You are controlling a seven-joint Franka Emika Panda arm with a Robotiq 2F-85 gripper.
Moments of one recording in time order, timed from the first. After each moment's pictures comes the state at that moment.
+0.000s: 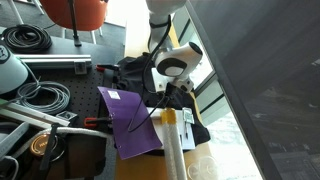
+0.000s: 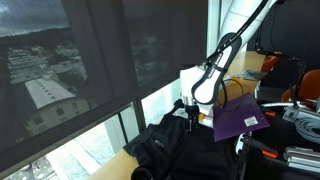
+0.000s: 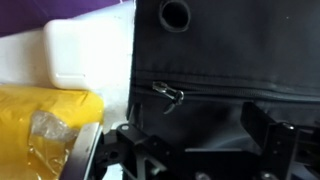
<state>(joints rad) 0.13 0.89 -0.02 -1.84 -0.09 2.69 0.08</state>
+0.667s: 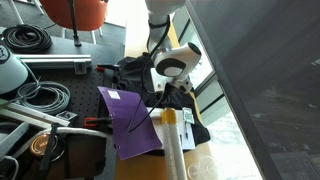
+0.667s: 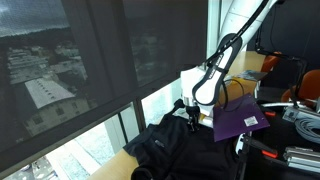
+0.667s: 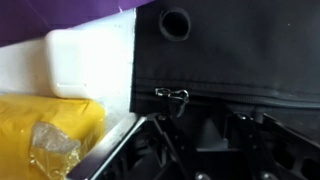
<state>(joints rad) 0.13 0.89 -0.03 -1.85 -0.09 2.69 0.10</state>
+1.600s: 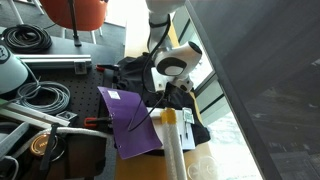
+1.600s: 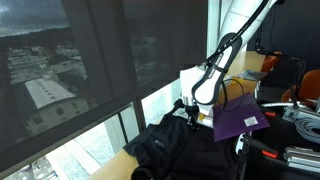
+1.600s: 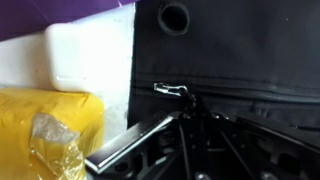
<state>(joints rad) 0.14 0.89 -0.03 -1.85 -0.09 2.69 0.10</state>
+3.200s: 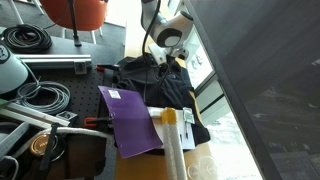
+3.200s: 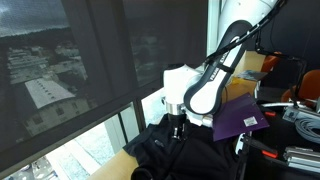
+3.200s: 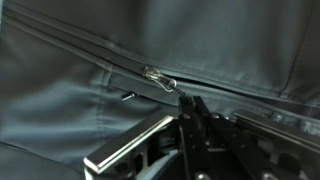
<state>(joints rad) 0.33 0.83 0.02 -1.83 -0.13 2.69 0.08</state>
